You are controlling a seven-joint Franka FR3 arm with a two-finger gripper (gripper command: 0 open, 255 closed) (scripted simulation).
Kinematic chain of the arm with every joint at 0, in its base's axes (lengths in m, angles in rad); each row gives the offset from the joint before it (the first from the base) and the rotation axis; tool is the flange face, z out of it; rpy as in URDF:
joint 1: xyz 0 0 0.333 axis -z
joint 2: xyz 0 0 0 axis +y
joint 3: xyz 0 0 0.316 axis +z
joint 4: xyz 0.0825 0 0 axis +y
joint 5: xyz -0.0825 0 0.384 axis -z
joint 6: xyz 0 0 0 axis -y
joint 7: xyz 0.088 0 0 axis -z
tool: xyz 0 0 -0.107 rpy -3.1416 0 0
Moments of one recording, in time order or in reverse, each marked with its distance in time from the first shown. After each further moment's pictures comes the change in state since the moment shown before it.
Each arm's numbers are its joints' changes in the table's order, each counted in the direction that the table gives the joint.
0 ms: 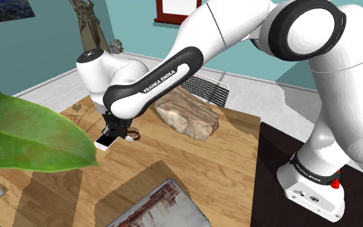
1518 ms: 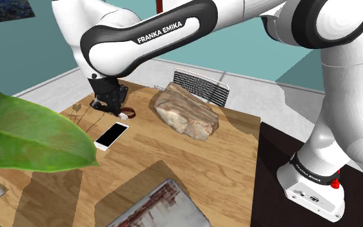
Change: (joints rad) arm 0.007 -0.116 0.030 -0.127 -0.053 -0.235 -0.057
